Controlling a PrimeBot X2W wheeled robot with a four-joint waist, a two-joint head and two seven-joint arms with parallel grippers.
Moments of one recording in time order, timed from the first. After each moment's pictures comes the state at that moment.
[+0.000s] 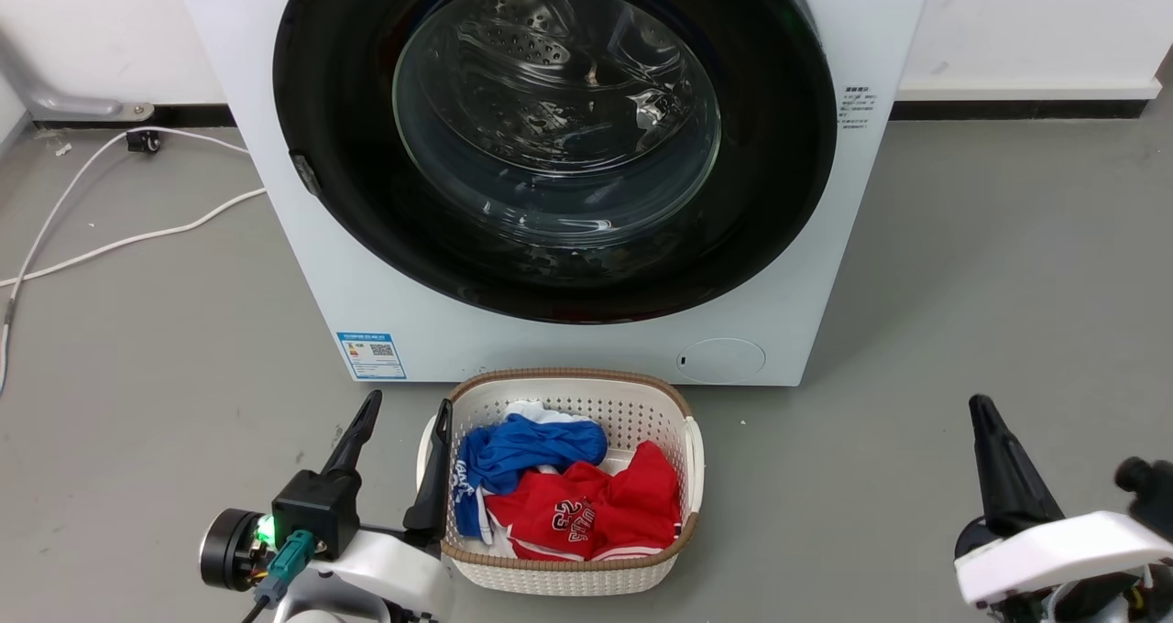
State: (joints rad) left arm -0.08 0.15 -0.19 0.21 -0.19 -0.03 -0.26; right arm 0.02 -0.05 -0.07 0.05 0.43 0.13 -0.02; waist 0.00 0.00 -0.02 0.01
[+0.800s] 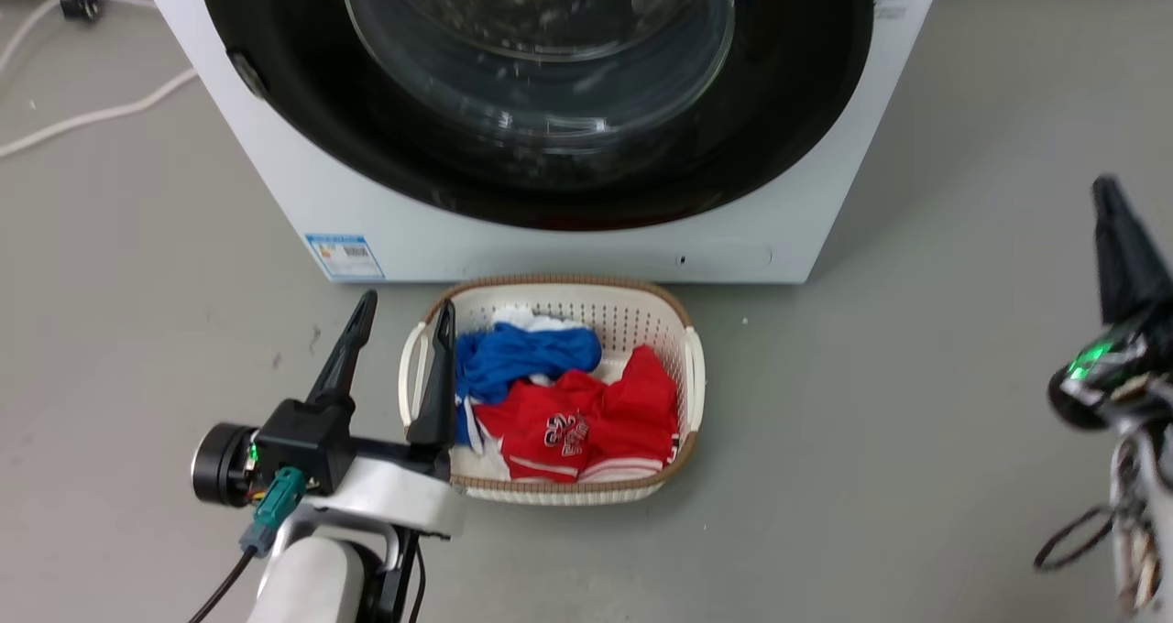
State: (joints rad) left arm -0.17 0.13 -0.18 0.11 -0.18 -0.01 -0.26; right arm -0.37 -0.11 -0.24 0.23 1.56 0.13 0.20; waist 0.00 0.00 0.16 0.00
